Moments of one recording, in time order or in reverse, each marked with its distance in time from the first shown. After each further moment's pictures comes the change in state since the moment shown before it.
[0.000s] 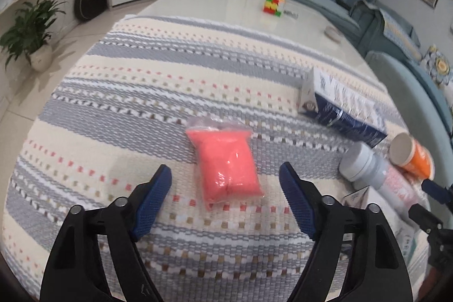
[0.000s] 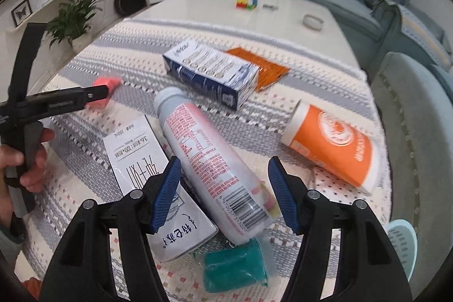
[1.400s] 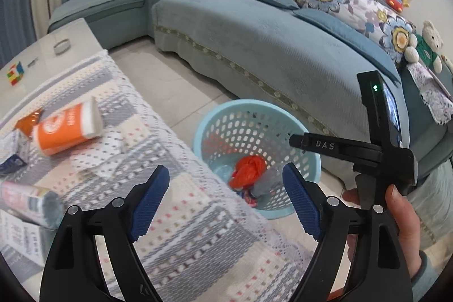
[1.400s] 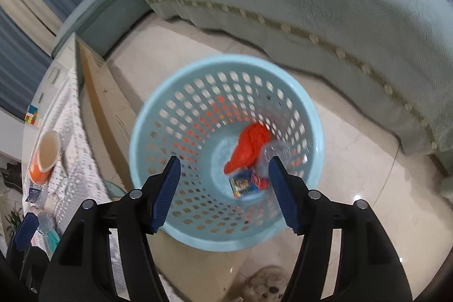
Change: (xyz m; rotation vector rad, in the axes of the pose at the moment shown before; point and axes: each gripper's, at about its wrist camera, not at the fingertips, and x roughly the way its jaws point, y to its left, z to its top) left arm -0.097 -0.396 -0.152 0.697 0.065 -0.544; right arm -0.133 -0.292 -0.255 1.119 -0.012 -0.340
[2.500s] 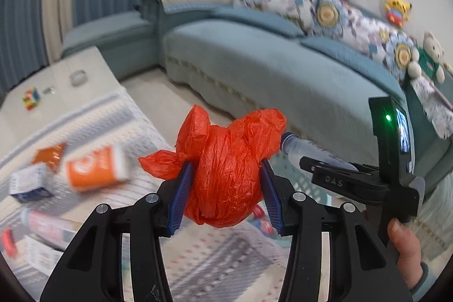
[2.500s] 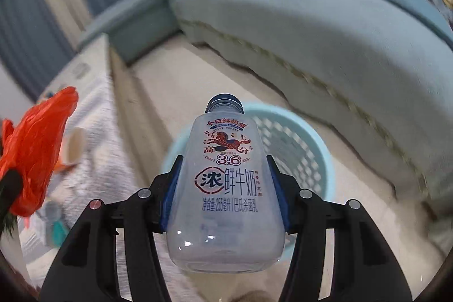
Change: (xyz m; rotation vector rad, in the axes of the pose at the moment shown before) left arm -0.021 0.000 0.032 0.027 -0.101 0.040; right arm -0.018 0.020 0.004 -0.108 -0.068 -0.022
